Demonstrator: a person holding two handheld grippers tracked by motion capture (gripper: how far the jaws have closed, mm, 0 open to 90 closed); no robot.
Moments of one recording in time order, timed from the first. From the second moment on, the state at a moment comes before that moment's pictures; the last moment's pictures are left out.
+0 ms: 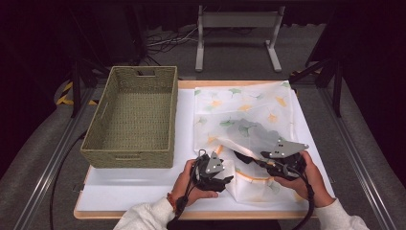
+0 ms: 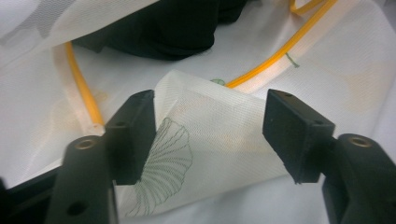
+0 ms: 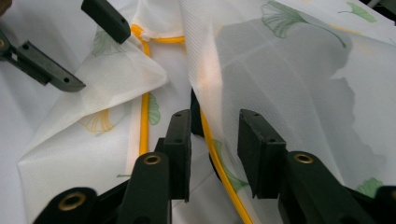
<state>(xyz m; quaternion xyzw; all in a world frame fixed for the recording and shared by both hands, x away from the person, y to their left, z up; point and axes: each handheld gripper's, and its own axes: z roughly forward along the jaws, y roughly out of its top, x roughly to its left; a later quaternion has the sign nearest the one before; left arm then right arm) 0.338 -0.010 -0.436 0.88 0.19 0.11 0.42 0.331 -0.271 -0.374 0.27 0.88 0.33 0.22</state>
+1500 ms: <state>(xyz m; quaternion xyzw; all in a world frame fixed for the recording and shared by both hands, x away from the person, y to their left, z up) 0.317 0.029 -0.425 0.91 0.14 0.12 0.37 0.318 -0.287 -0.381 0.31 0.87 0.31 0.22</state>
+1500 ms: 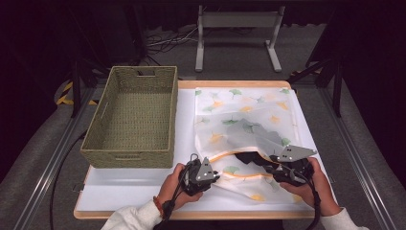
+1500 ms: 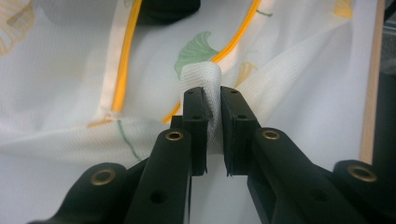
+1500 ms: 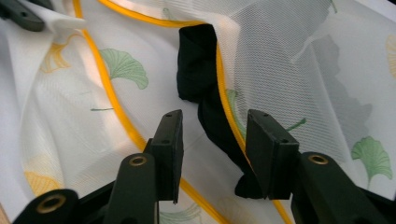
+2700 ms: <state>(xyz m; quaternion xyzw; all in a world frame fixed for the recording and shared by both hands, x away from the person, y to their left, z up) 0.322 0.045 -0.427 0.89 0.16 0.12 0.40 0.303 -0.349 -0.387 0.36 0.84 0.30 0.26</state>
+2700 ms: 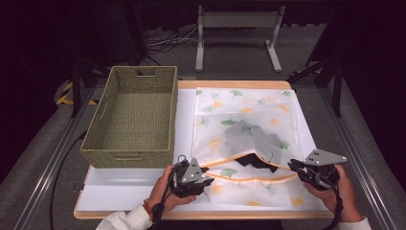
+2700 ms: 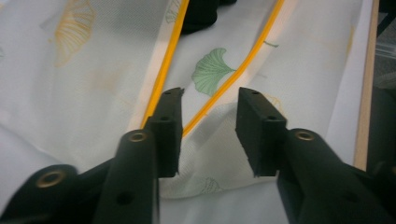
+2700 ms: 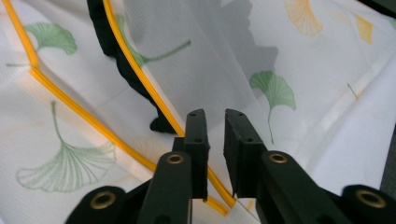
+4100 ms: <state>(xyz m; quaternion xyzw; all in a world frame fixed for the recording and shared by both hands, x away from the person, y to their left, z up) 0.314 0.089 -0.455 0.91 0.16 0.08 0.38 0.286 -0.395 -0.426 0.42 0.84 0.27 0.22</state>
